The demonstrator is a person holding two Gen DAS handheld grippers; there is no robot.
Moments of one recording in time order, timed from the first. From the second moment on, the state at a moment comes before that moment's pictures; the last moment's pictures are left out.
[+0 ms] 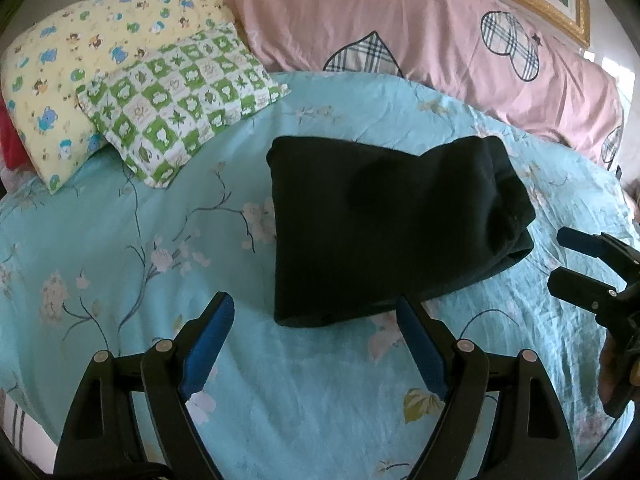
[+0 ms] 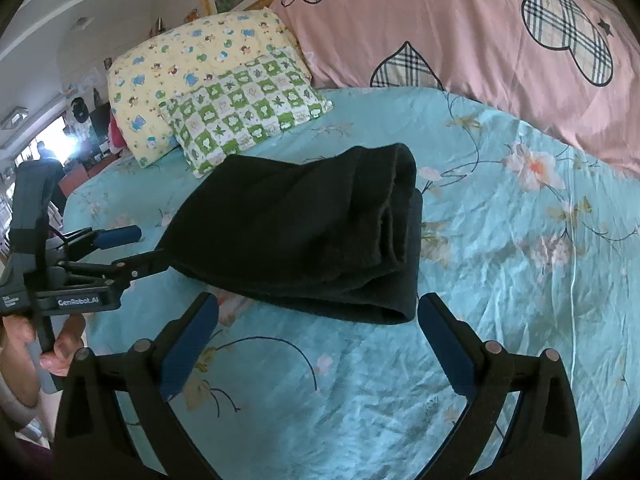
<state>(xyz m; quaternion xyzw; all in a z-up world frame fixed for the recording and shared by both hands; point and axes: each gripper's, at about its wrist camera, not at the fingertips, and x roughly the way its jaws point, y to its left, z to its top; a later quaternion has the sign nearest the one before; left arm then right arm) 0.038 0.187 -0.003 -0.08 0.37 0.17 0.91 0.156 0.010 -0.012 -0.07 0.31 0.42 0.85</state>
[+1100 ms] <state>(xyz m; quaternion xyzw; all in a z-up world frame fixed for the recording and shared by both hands) 0.048 0.174 -0.012 -0.07 0.37 0.17 0.91 0.163 0.019 -0.022 -0.07 0.31 0.43 0.85</state>
